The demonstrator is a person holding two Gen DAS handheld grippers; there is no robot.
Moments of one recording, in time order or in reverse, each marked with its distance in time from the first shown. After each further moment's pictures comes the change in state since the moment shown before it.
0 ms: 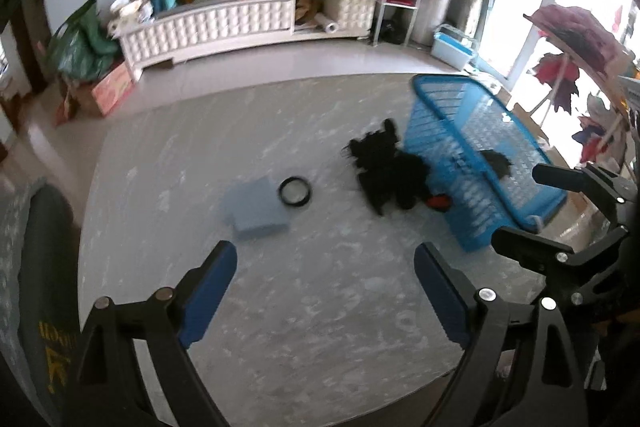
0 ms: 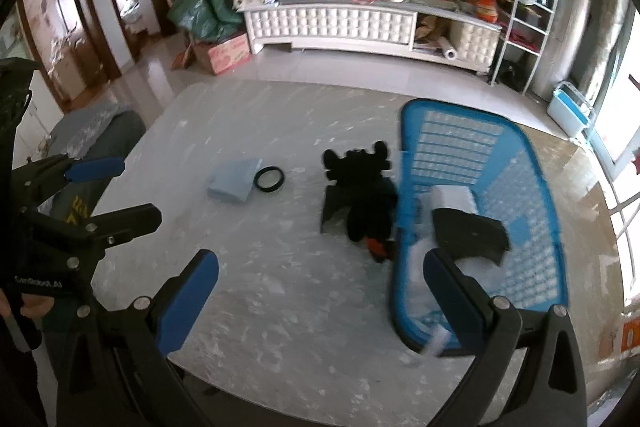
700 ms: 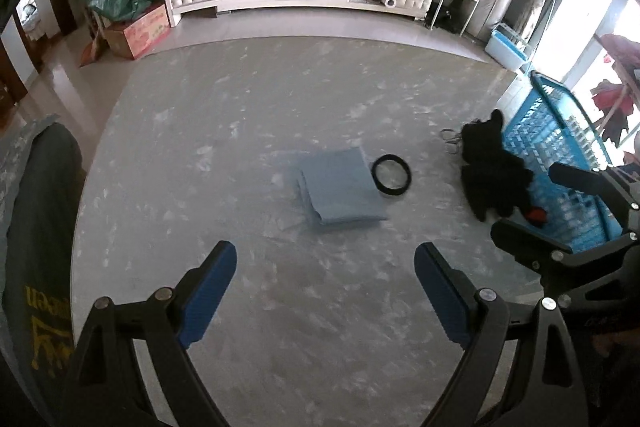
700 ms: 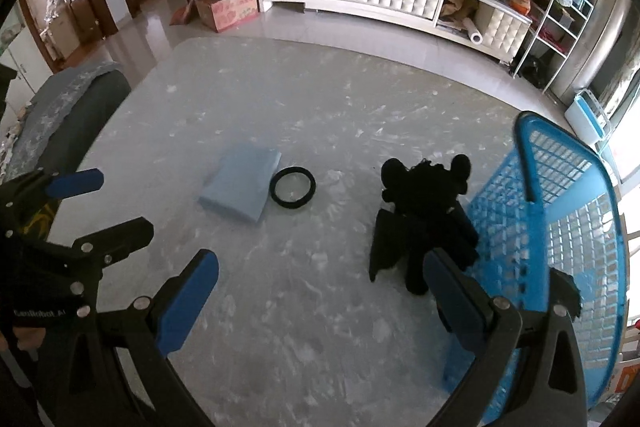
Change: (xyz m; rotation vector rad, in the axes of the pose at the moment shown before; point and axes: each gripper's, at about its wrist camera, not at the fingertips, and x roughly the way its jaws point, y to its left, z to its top) left arm 0.077 0.096 -0.009 -0.187 0.115 0.078; right arm 0.108 0.057 0.041 -0.080 0.145 -0.035
